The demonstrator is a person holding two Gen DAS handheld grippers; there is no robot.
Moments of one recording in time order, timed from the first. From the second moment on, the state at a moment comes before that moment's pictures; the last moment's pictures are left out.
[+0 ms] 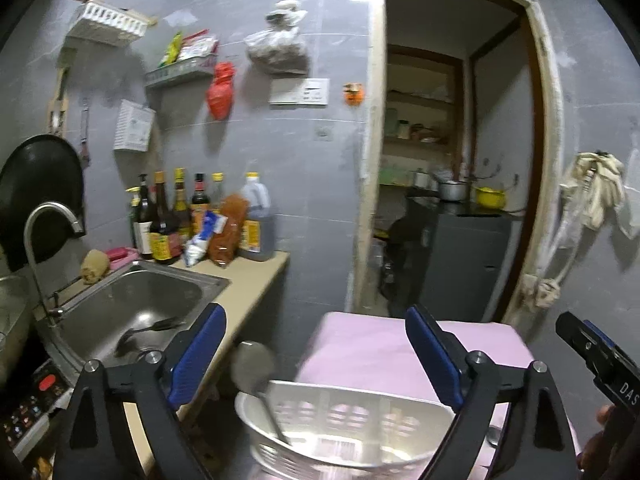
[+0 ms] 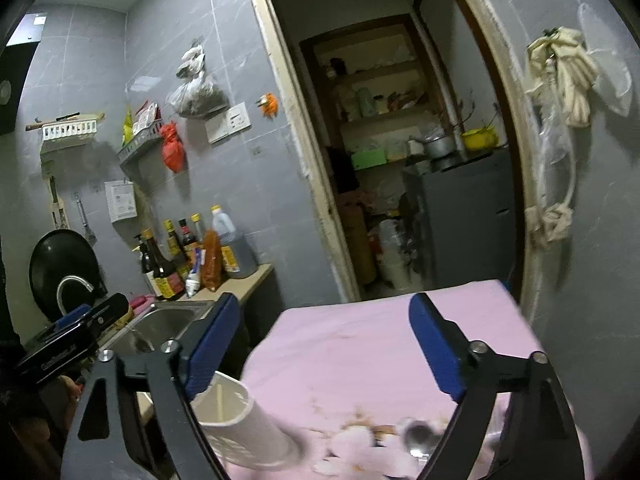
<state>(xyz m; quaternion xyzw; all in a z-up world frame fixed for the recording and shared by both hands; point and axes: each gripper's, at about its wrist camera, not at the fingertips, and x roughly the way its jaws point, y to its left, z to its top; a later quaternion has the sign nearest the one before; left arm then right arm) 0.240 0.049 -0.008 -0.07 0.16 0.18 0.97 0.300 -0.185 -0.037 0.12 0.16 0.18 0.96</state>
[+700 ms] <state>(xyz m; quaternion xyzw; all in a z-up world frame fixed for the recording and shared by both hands) 0.247 -0.107 -0.028 -0.06 0.16 0.07 0.98 0.281 -0.347 -0.040 0.08 0.16 0.08 0.98</state>
